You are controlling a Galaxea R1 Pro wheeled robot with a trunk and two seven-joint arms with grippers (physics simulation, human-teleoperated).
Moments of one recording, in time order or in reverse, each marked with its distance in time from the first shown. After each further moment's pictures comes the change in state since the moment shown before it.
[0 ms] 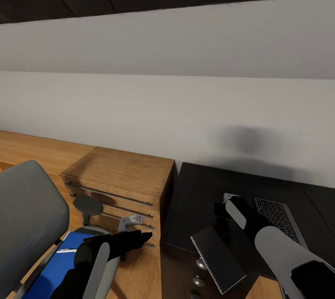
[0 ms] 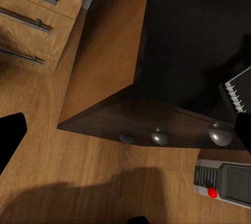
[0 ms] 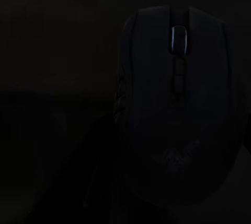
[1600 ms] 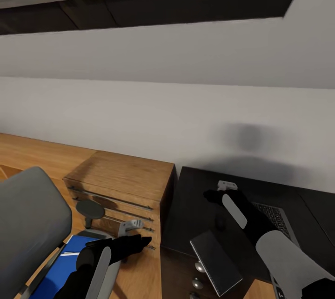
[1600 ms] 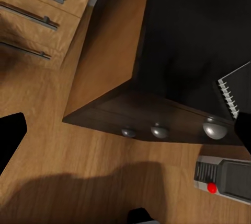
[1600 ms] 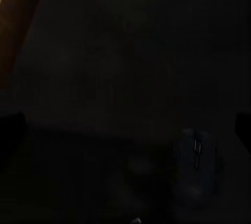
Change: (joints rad) left arm 0.005 0.003 0.001 0.066 -0.013 -0.052 0.008; right arm 0.066 -0.010 0.001 -0.300 -0.001 -0.010 -0.019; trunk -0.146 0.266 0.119
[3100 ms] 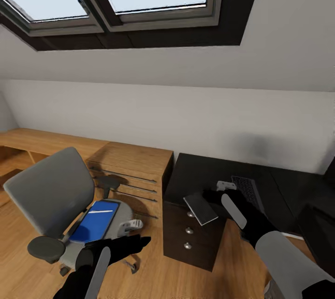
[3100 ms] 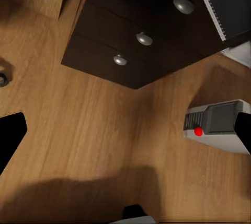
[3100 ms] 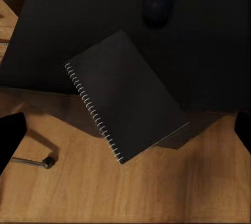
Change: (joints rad) left arm 0.000 0.002 0.006 0.003 0.004 -0.002 0.000; right arm 0.006 0.005 -0.001 -0.021 -0.013 0.032 -0.024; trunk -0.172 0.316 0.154
